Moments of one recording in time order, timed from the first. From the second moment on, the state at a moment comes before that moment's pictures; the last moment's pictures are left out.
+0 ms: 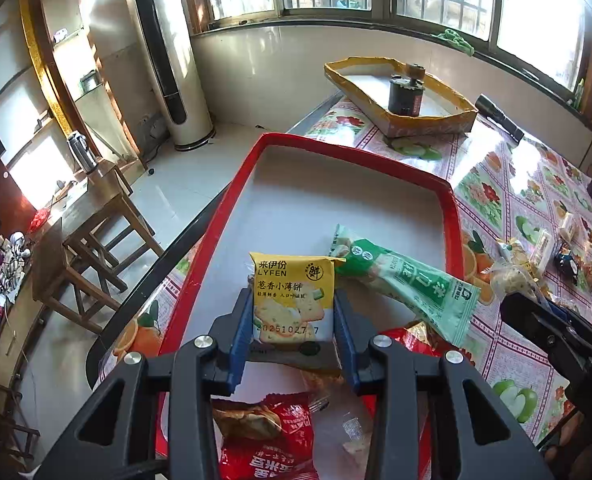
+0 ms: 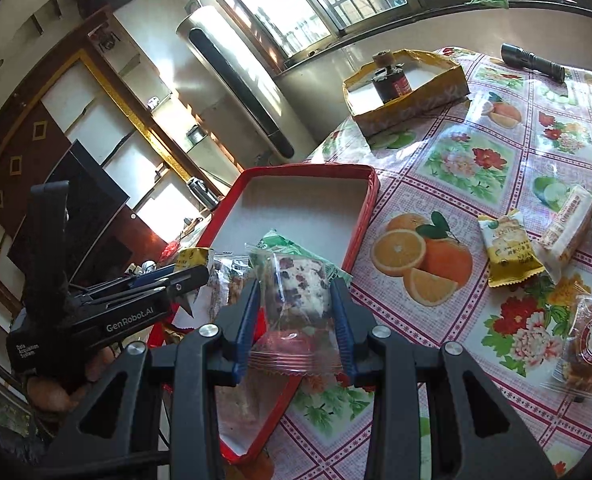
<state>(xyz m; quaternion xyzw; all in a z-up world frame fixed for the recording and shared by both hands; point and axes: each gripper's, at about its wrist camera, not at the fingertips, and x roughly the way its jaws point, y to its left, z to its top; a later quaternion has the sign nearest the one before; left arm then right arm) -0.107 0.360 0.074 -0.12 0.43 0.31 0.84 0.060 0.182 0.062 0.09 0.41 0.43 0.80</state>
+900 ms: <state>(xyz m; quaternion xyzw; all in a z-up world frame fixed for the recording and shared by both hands) -0.068 0.408 0.045 -0.12 0.47 0.34 0.81 0.137 0.290 0.032 -0.02 0.43 0.41 0.80</state>
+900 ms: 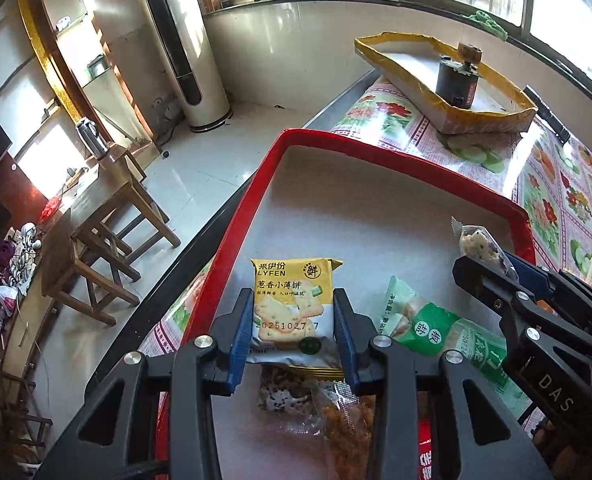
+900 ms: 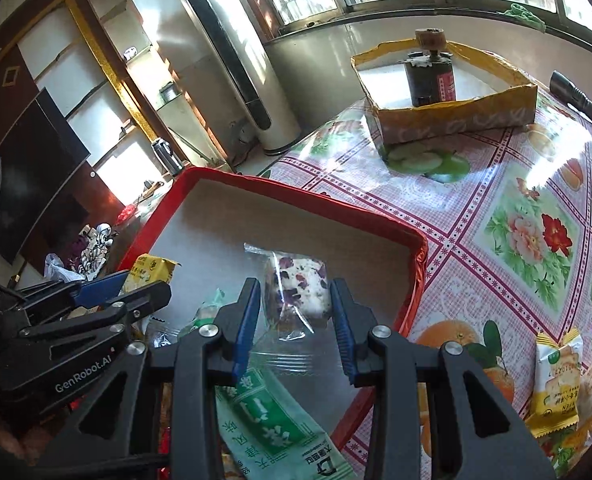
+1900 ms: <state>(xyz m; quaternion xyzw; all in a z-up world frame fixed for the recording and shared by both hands) -0.054 0.321 0.071 -0.11 0.46 0.26 0.84 0.098 0.147 0.037 0.08 0.42 0.35 0.84</state>
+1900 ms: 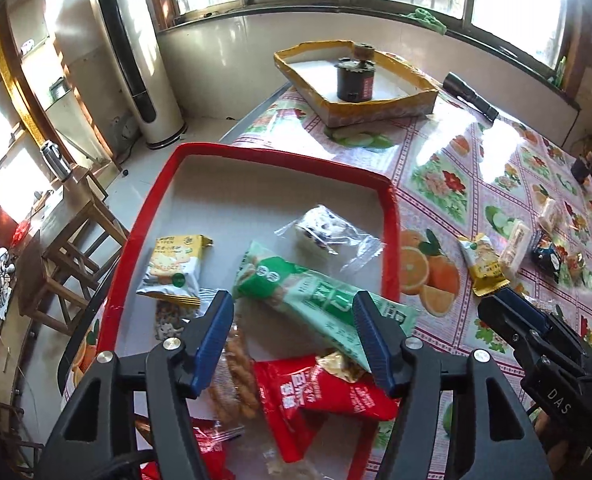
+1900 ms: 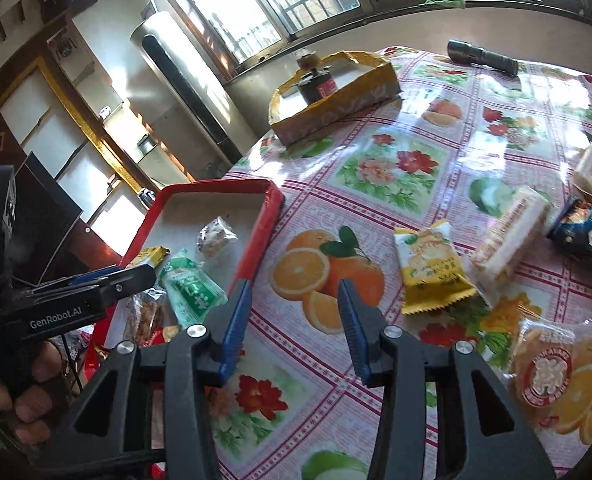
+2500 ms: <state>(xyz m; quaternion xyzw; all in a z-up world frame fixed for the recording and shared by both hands) -0.020 0.260 0.064 -0.12 0.49 0.19 0.84 0.074 0.051 0.038 0.06 0.41 0.26 0.87</state>
